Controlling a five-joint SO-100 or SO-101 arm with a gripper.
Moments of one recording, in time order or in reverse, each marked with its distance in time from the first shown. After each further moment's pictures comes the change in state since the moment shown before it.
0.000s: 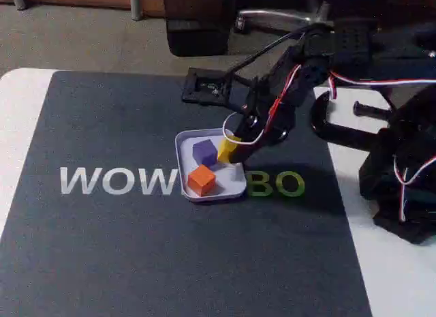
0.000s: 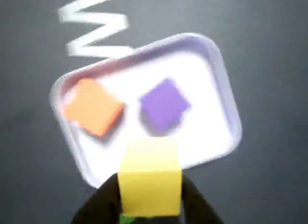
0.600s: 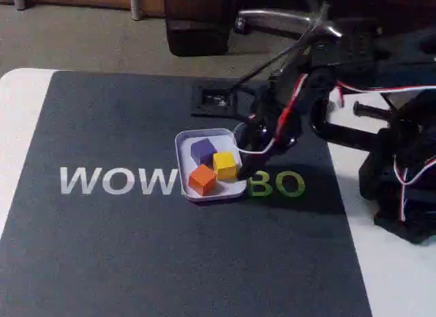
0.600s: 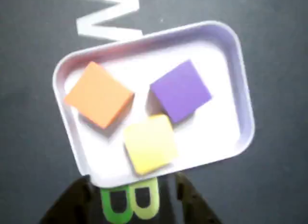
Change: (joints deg) arm -0.5 6.1 8.4 -3.5 -5.4
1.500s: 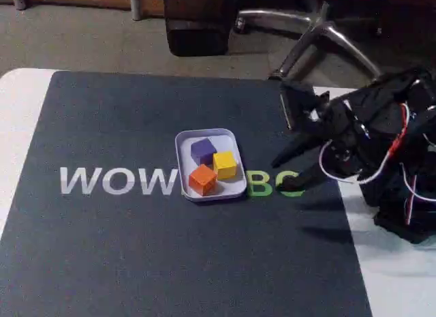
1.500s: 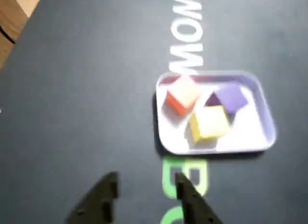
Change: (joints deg) arm -16.0 73.2 33.1 17.0 3.5
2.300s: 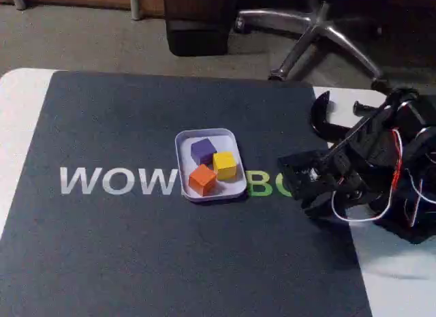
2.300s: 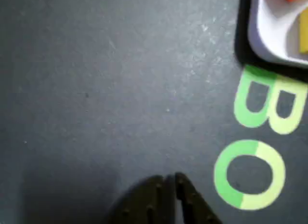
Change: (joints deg) arm -8.7 1.5 8.7 13.4 0.8
